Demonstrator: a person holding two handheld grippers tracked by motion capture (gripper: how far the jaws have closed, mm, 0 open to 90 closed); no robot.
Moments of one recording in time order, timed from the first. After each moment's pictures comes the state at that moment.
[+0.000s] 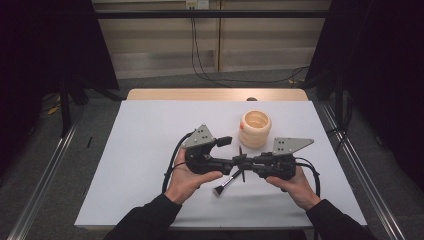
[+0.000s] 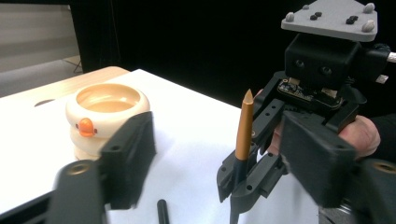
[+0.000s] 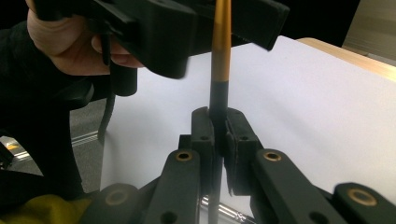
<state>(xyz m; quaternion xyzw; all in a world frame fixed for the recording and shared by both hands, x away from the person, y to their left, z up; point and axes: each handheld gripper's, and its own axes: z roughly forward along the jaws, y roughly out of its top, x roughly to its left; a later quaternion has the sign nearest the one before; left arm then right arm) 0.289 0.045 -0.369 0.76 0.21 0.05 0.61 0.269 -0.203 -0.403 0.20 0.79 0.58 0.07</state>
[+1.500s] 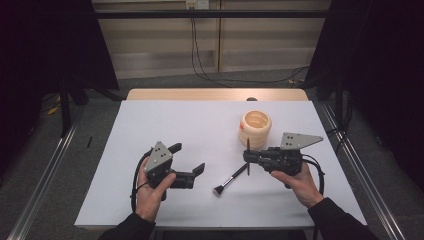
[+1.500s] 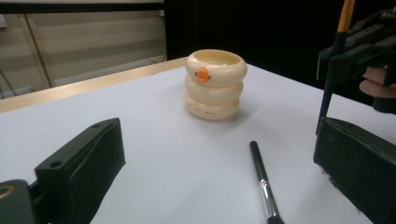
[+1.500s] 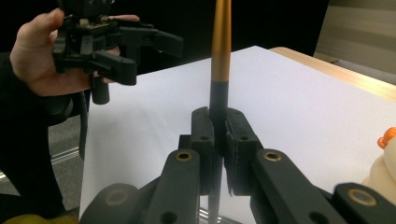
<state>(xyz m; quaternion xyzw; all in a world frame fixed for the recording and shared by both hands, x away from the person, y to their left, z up) 0.266 0.136 -0.409 0.74 0.30 0.18 0.57 0.274 -0.218 -0.397 0.23 0.77 0.59 0.09</state>
